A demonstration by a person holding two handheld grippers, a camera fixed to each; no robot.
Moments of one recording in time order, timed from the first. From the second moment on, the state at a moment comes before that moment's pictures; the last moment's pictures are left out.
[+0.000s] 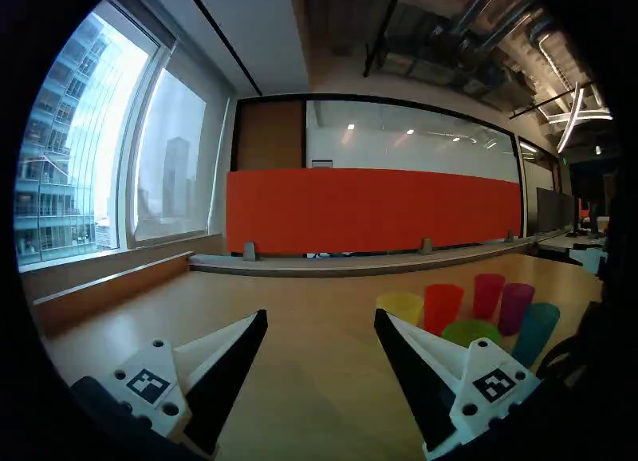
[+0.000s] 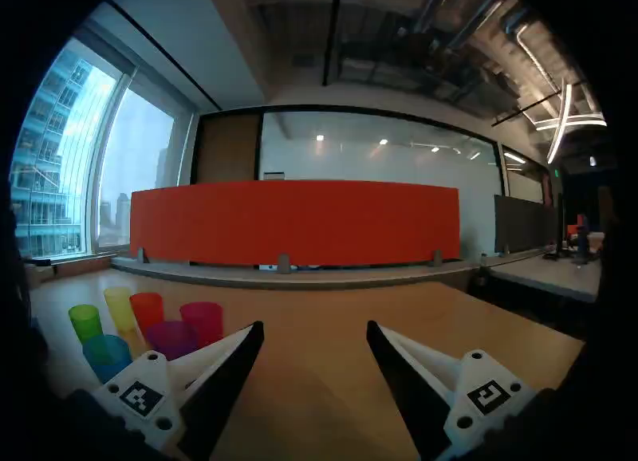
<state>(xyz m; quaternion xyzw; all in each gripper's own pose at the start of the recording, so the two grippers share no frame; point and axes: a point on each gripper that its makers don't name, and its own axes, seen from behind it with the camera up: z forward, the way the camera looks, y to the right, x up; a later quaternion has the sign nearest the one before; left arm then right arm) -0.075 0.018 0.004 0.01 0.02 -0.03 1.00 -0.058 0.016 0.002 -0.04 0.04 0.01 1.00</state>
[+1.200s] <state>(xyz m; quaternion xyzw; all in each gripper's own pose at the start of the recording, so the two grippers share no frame) -0.075 0.017 0.004 0.01 0.02 -0.03 1.00 -0.060 0.015 0.005 -0.04 0.04 0.01 1.00</state>
